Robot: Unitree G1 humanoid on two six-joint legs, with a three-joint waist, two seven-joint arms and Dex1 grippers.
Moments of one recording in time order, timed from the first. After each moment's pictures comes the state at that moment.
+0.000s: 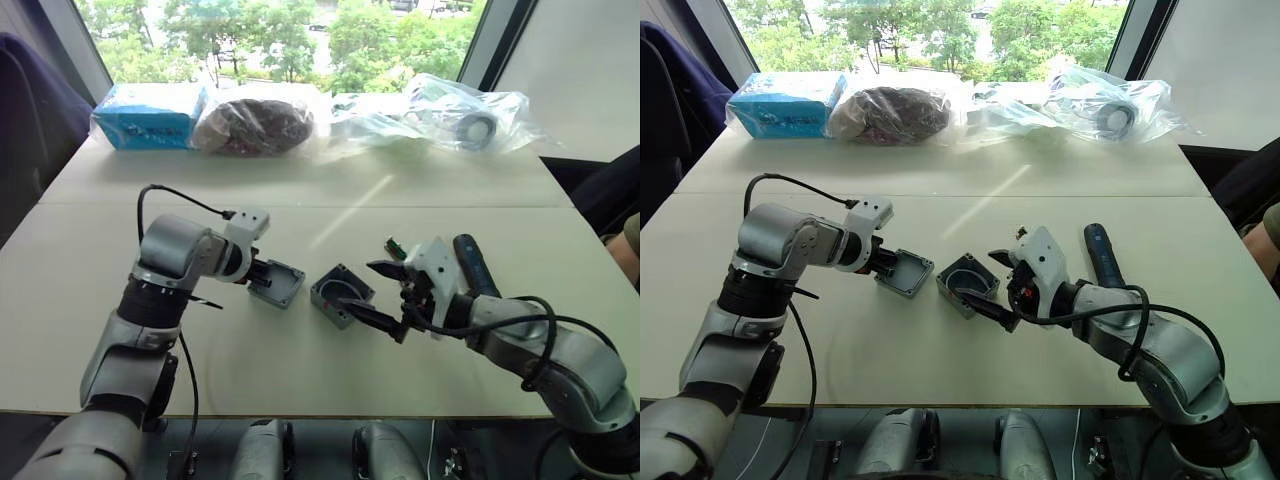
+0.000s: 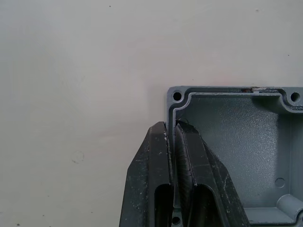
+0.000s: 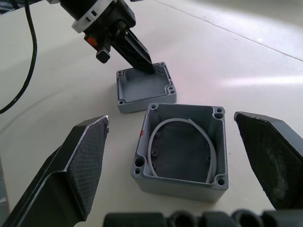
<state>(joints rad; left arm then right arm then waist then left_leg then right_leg) -0.83 0.45 -0.14 0.00 -0.34 1.60 -0.38 -0.21 -0.69 0.04 -0.67 0.76 0.86 0.42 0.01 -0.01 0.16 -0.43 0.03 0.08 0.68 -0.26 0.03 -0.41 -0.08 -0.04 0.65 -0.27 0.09</state>
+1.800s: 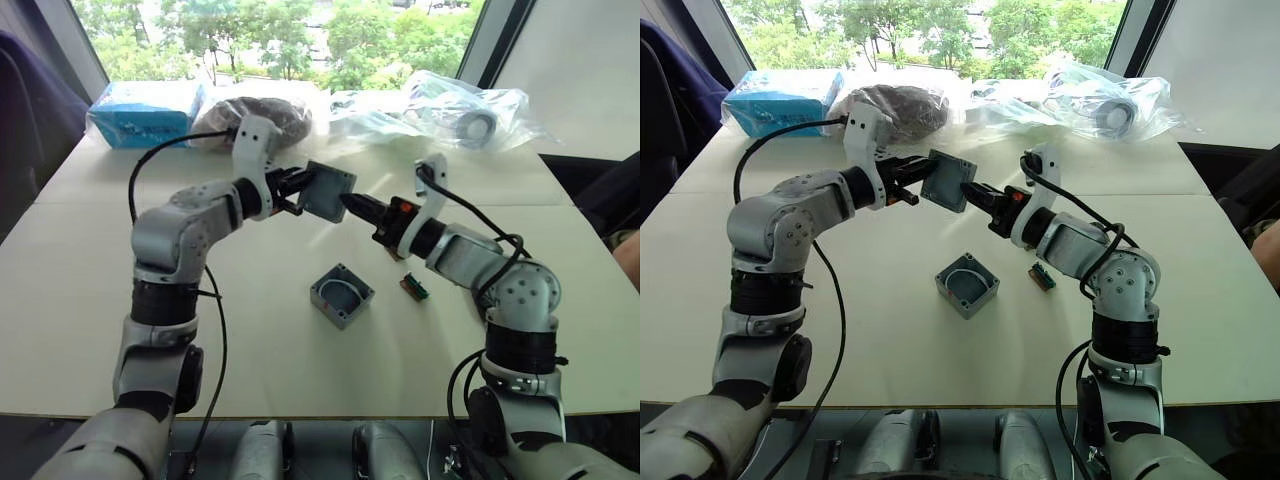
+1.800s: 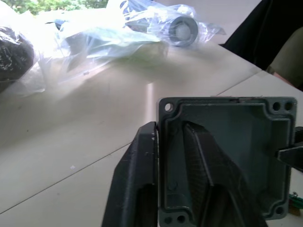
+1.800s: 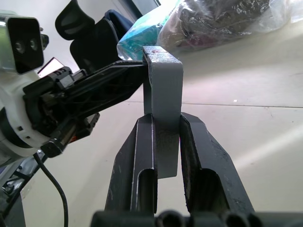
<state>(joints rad) -0.86 0.30 0.08 -0.08 -0.47 1.00 -0.45 -0.63 -0.25 -0.21 -0.21 1.10 1.06 0.02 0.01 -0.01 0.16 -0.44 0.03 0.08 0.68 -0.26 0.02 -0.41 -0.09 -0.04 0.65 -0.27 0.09</state>
